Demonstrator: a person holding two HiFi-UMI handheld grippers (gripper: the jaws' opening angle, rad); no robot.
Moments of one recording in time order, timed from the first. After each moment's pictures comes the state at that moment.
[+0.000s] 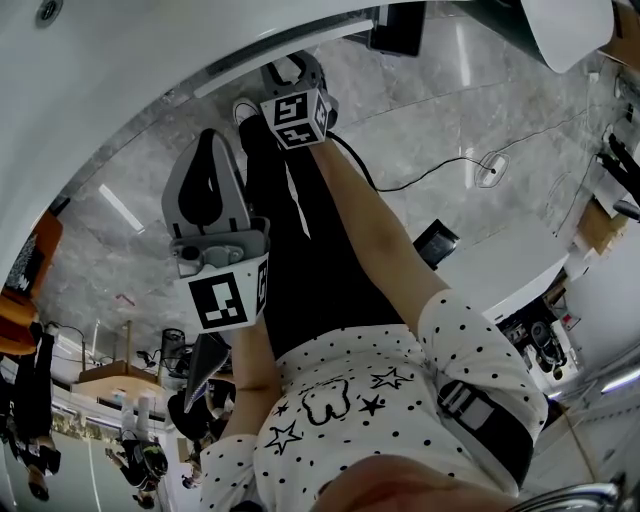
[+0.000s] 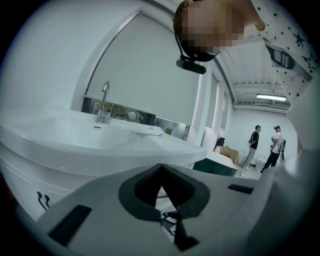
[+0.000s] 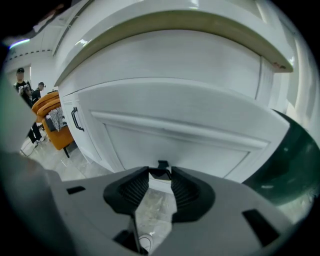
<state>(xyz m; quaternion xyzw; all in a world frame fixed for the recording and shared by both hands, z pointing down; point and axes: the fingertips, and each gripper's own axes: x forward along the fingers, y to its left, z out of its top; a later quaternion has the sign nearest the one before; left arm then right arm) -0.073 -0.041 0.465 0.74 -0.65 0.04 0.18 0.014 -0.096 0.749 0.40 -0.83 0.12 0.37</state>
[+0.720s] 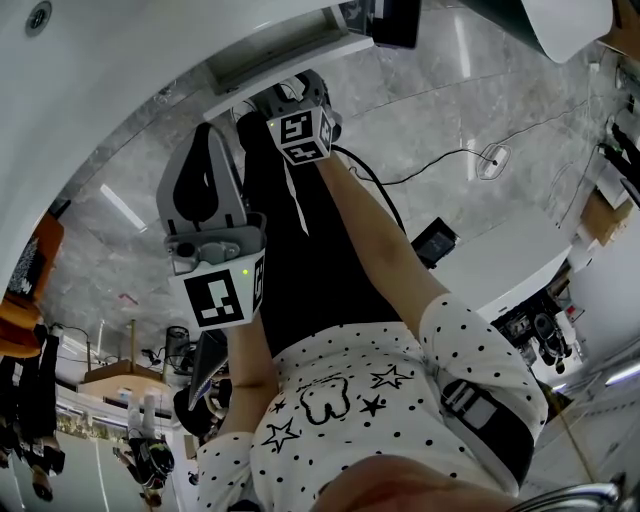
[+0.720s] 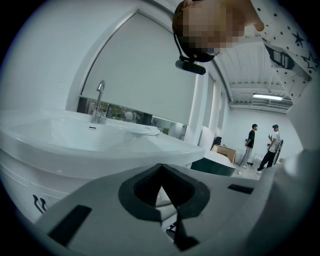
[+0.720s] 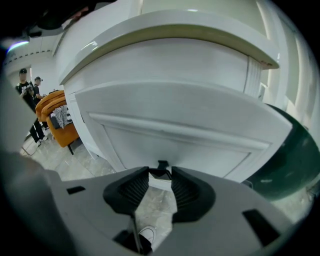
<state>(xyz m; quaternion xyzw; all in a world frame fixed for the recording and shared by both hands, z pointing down) -0.066 -0.048 0.468 0.75 -0.63 0.04 0.18 0.035 -0.054 0.759 0.39 -0.83 0.14 0.38</state>
